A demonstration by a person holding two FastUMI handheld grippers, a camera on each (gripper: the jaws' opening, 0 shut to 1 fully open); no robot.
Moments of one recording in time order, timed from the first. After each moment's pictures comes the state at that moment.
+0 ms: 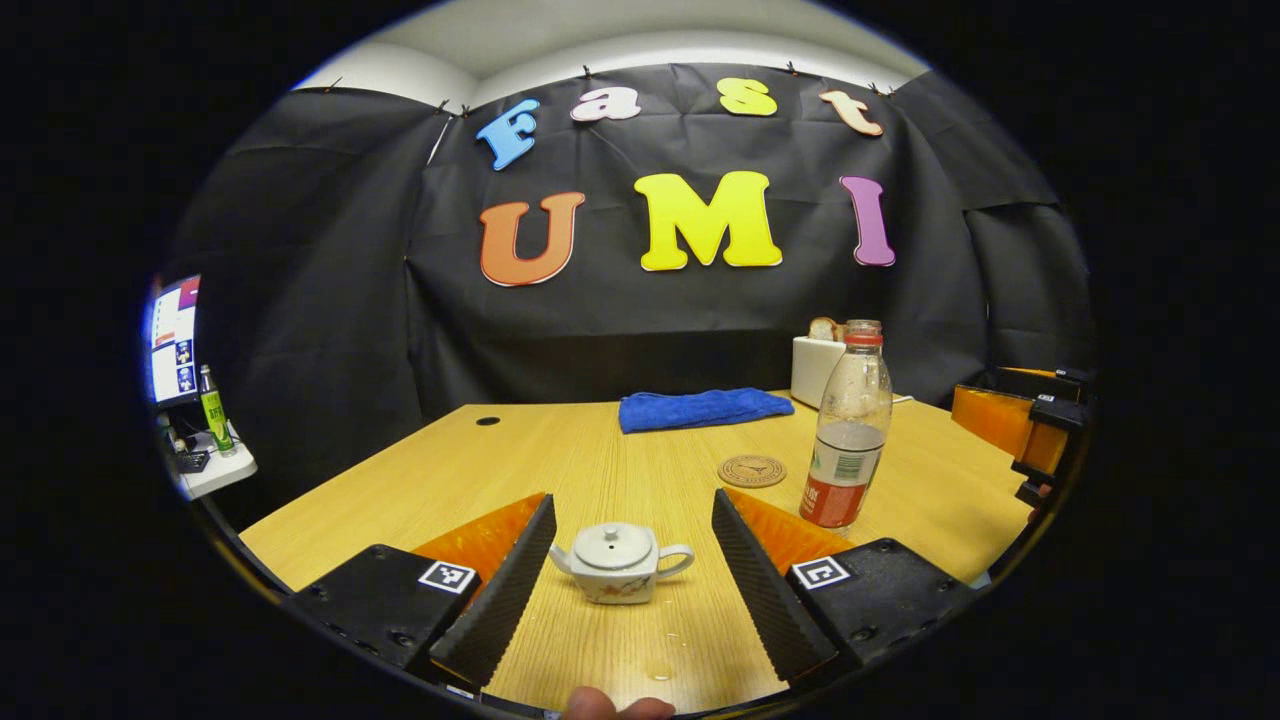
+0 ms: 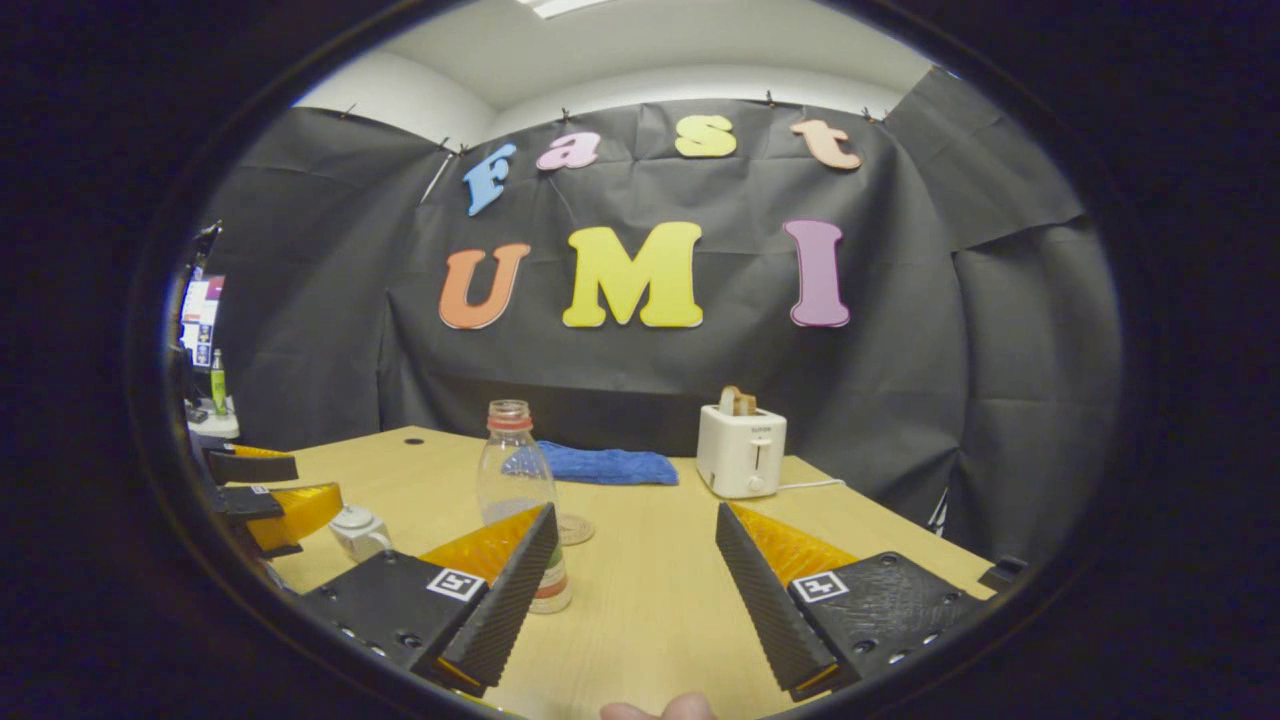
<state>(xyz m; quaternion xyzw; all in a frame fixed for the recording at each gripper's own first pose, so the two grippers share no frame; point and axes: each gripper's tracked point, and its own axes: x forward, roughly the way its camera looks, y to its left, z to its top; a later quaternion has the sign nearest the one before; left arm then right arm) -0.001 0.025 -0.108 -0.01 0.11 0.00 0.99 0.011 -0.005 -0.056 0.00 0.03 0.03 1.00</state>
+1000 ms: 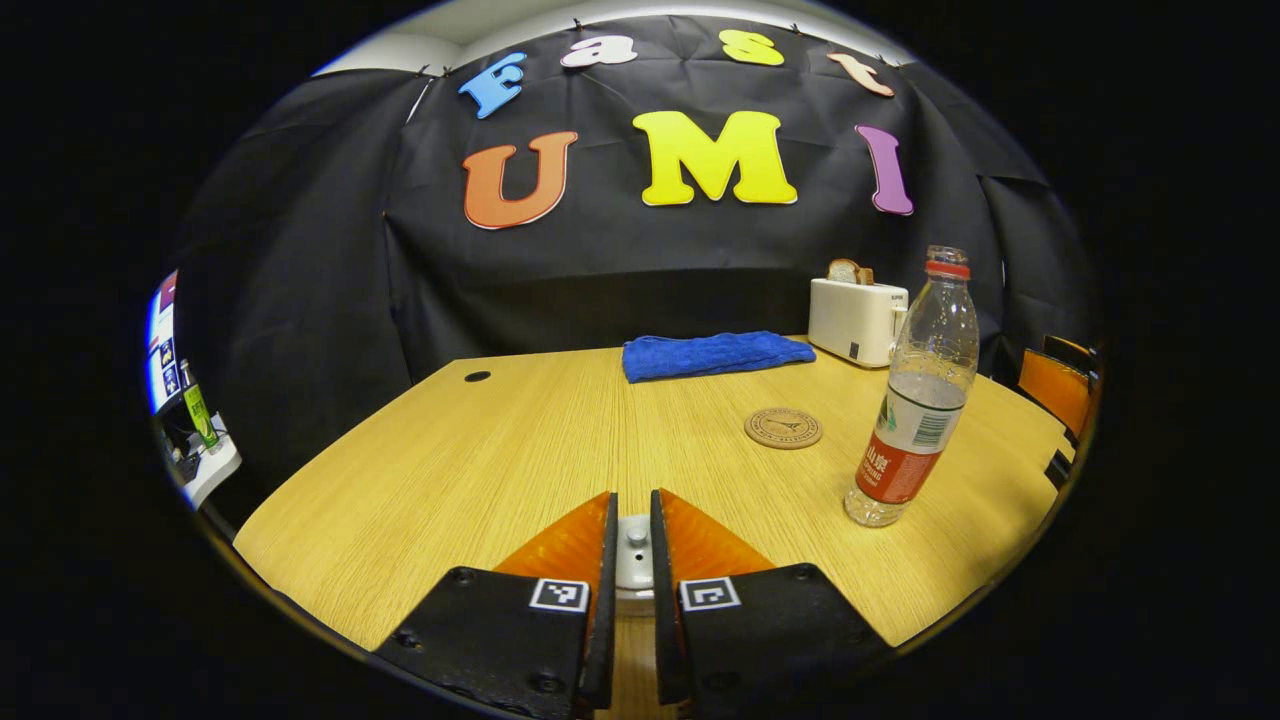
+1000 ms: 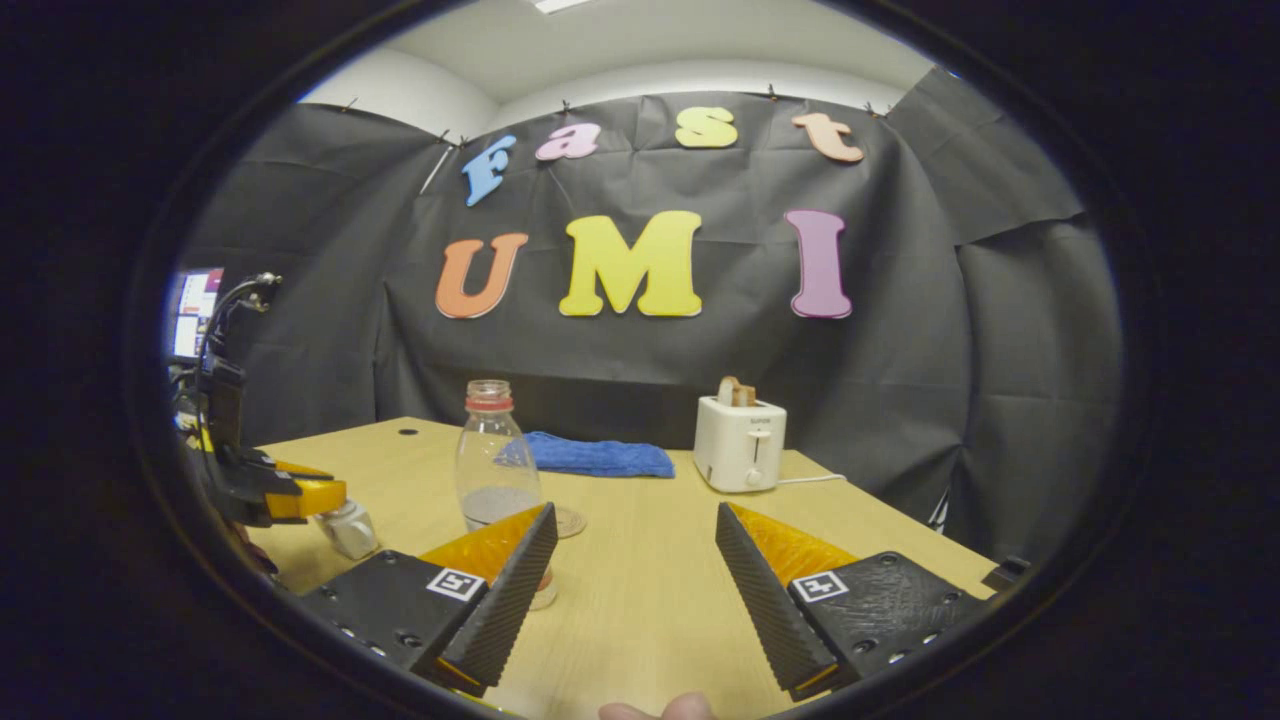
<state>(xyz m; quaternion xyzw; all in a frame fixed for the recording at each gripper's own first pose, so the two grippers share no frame) 0.037 0.042 -0.151 0.01 0.18 -0.01 0.98 0.022 -0.004 -0.063 -0.01 0.03 0.04 1.00</state>
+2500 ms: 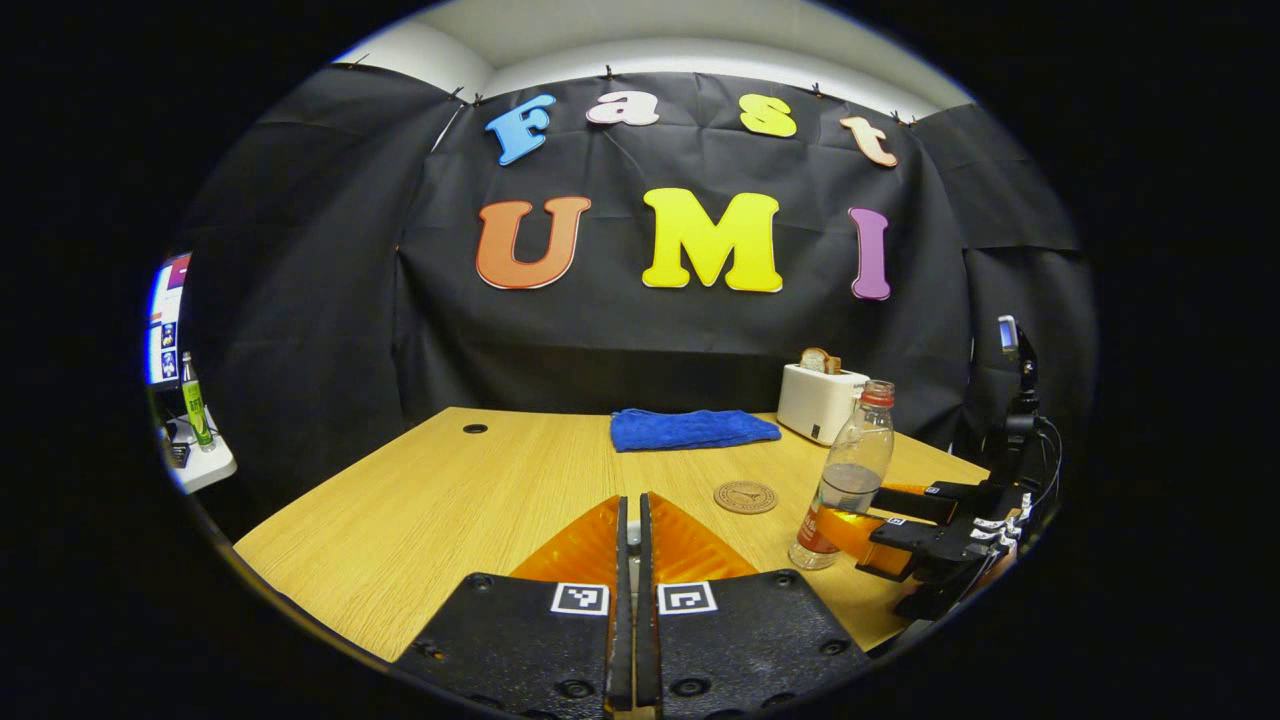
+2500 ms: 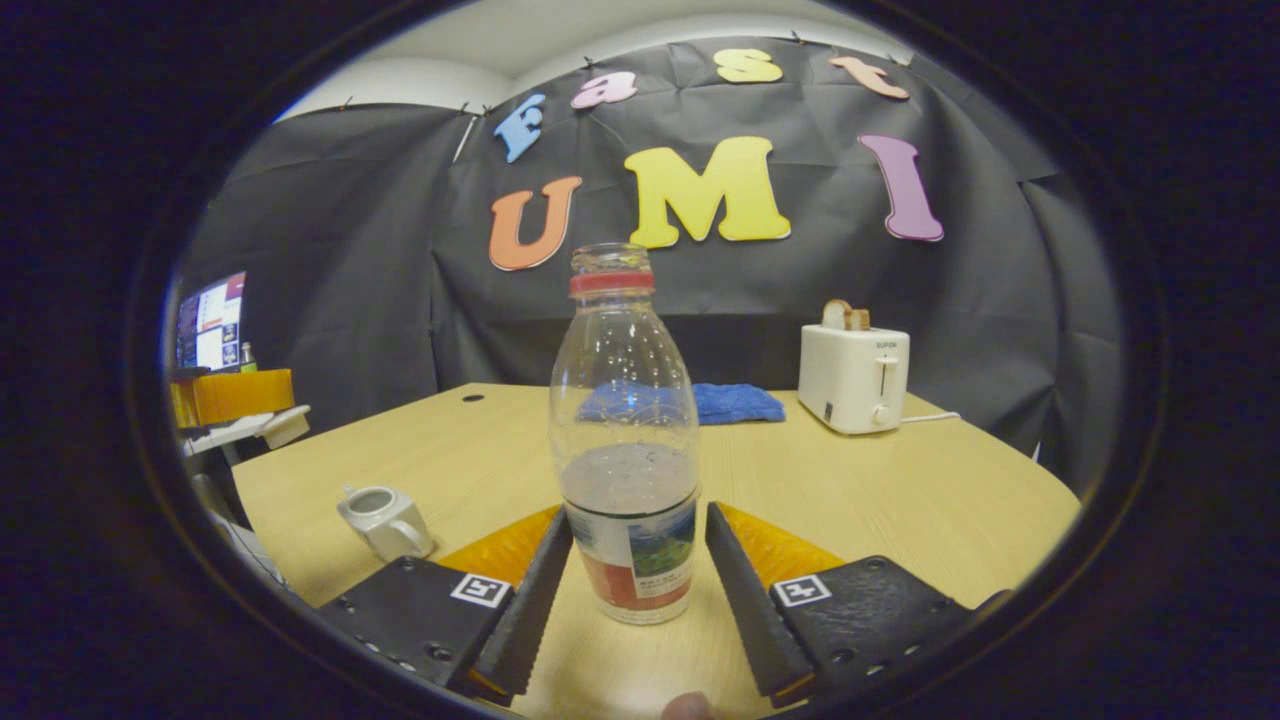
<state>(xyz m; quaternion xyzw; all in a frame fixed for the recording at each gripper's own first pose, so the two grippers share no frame) 0.001 0.059 -0.075 -0.05 0.10 -0.03 0.99 0.078 0.092 -0.120 0.01 0.11 0.13 0.98</state>
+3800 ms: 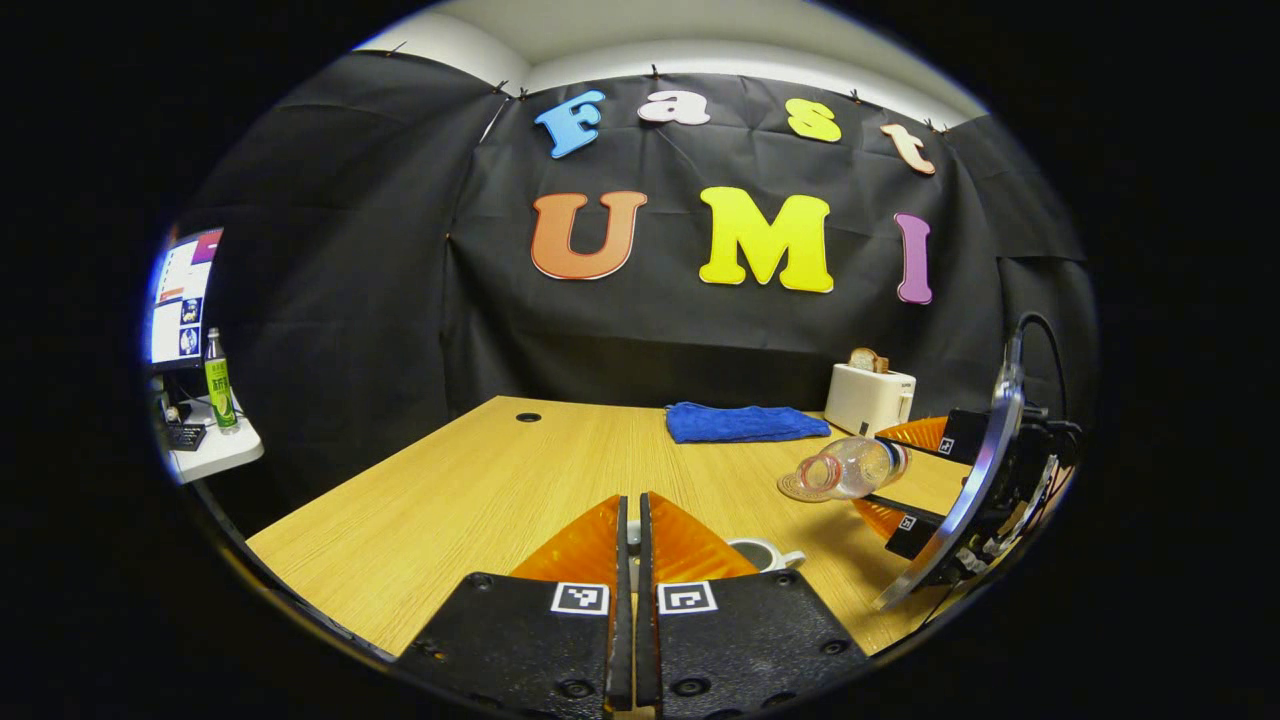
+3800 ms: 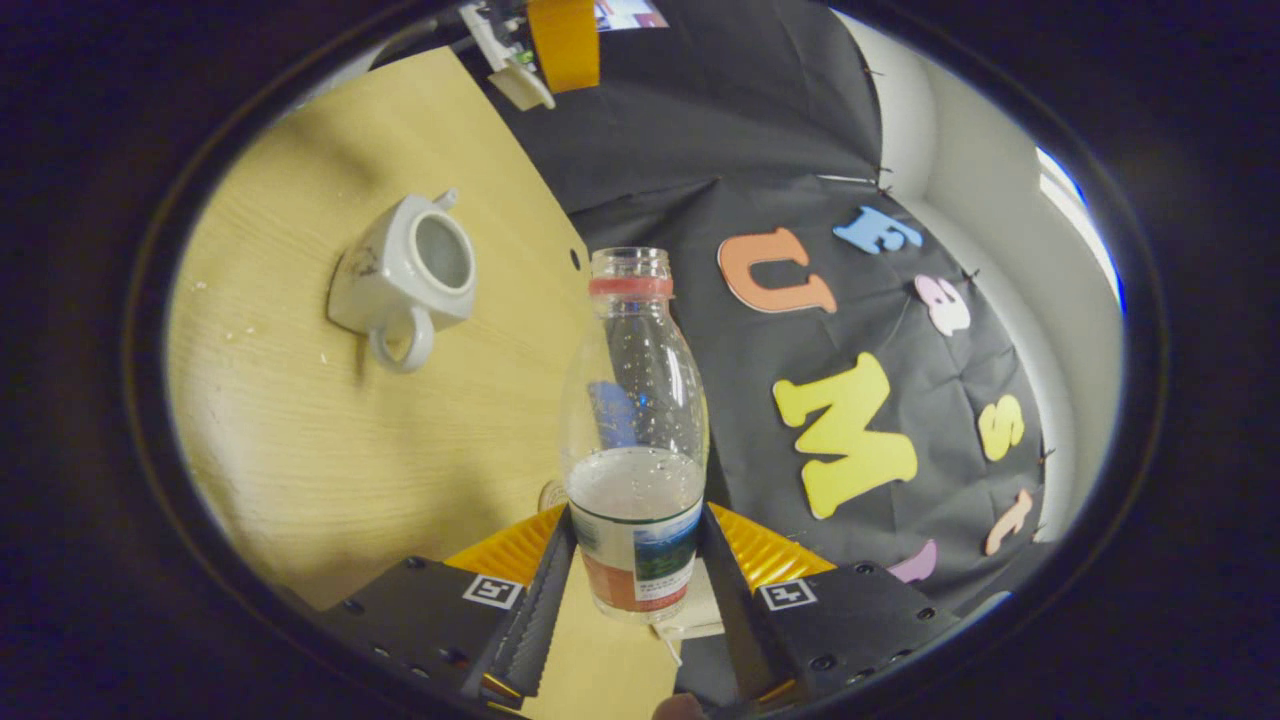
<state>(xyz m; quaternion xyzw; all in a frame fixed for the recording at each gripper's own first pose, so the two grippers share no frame) -0.010 0.127 -0.093 -0.06 0.09 0.02 0.99 0.107 0.146 -0.086 -0.63 -0.06 0.11 0.77</state>
